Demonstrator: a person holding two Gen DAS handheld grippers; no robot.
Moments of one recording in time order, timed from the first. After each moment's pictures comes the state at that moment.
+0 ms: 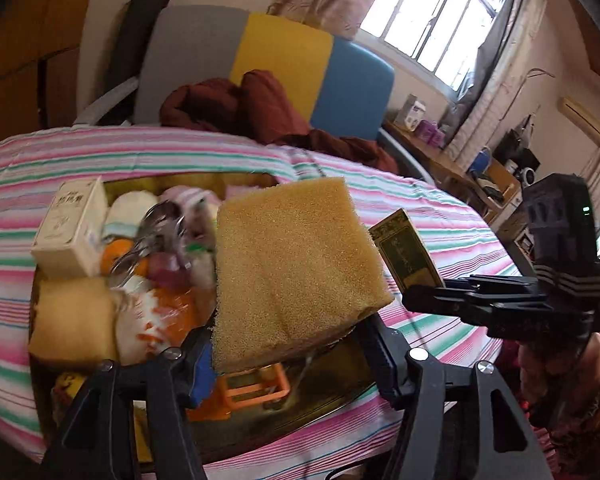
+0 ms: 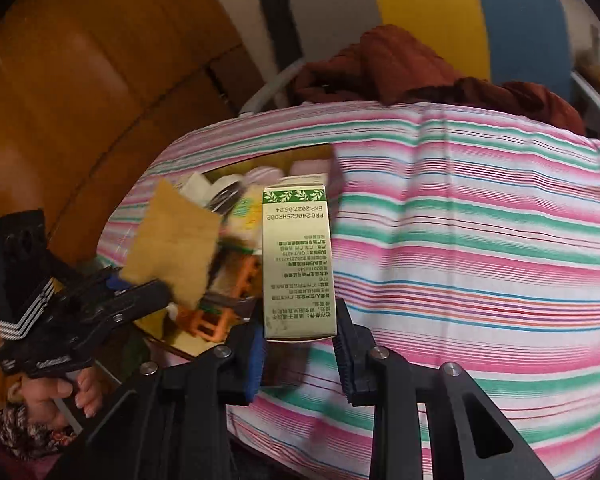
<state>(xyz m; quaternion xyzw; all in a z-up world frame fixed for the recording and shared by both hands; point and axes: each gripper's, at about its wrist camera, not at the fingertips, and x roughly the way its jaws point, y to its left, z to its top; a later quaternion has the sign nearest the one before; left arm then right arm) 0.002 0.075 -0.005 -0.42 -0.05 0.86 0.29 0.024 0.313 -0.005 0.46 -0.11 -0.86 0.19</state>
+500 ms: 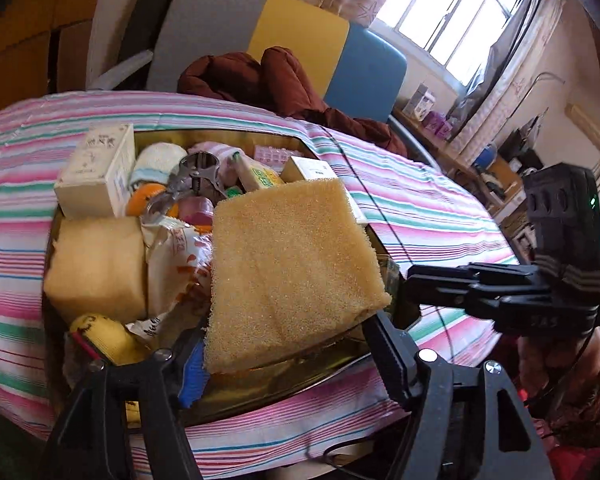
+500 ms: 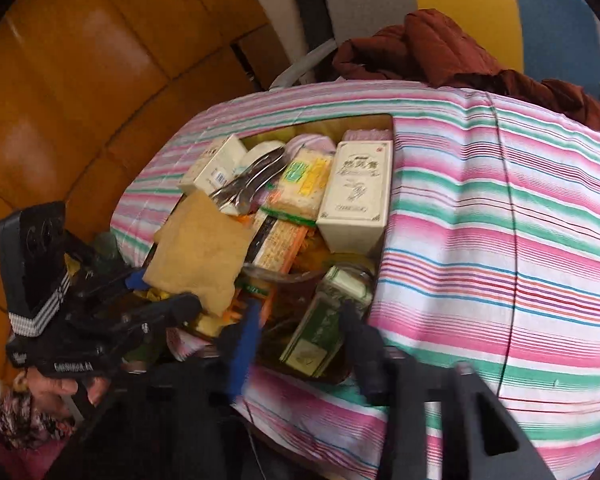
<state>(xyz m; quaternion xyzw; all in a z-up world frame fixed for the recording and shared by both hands) 0.018 0.045 -0.032 -0.45 -0.07 0.84 0.30 0.031 0.270 -0.024 0.48 -0.09 -0.84 0.23</state>
